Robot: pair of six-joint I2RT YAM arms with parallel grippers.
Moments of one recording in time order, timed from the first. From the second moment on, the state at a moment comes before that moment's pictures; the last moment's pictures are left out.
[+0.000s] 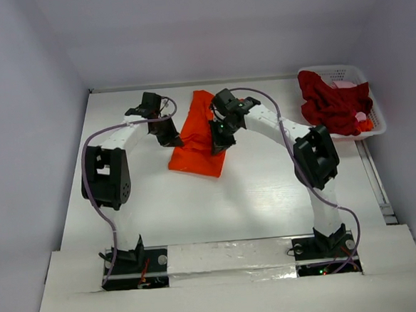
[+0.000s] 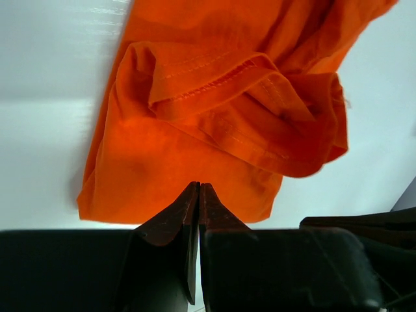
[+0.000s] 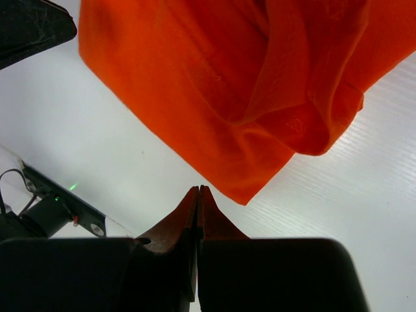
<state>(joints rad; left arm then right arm) -0.23 1.85 1.42 -0.66 0.35 -0.55 0.62 2.07 1.79 -0.84 -0.34 0.50</state>
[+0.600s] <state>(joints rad) -0.23 1.99 1.45 -0.64 0.37 -0.53 0.62 2.22 1.92 -0.84 -0.32 0.50</state>
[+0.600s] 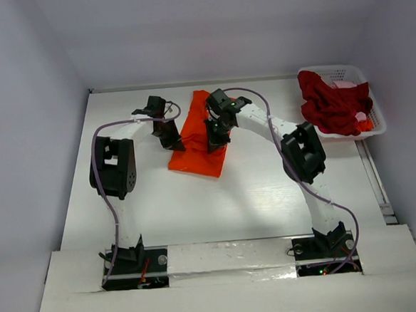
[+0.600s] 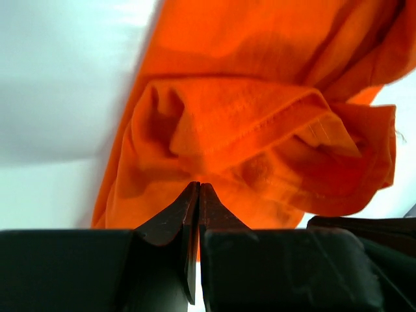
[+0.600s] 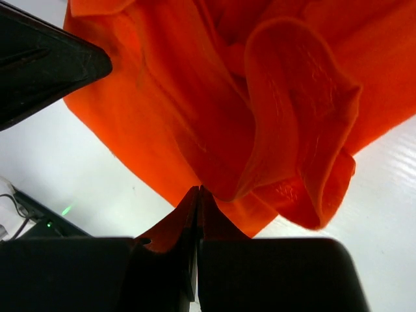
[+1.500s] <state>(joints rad) -0.23 2.19 1.71 -0.62 0.37 -0.55 0.62 2.42 2.19 -0.89 -0.26 0.47</state>
